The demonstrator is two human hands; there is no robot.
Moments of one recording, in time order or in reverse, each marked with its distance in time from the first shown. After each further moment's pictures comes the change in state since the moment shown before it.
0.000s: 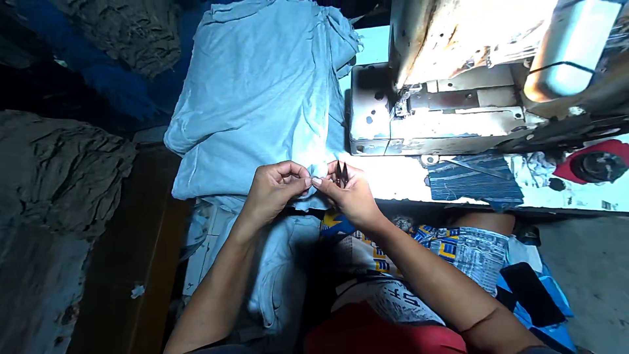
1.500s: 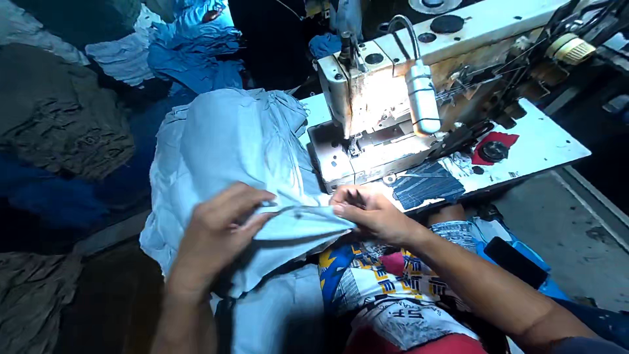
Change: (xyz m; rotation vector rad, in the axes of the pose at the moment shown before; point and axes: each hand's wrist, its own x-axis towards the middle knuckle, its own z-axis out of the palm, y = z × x) left_hand 0.043 0.068 -0.078 0.723 -0.145 0.736; right_hand -0.020 -0.090 -0.037 -0.102 -0.182 -0.078
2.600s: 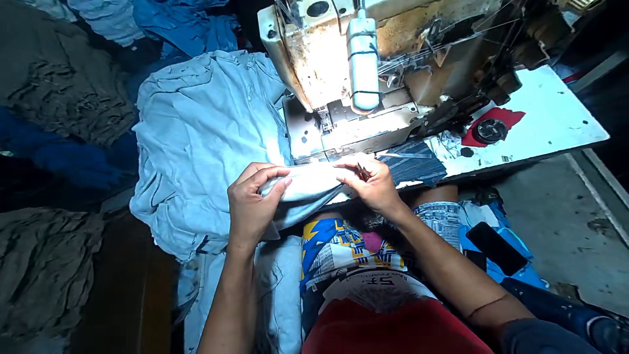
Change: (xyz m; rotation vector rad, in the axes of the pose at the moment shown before) left_hand 0.020 0.057 0.125 -0.186 0.246 -0.348; right_hand -0.038 0.050 -0.078 -0.419 0.438 -0.258
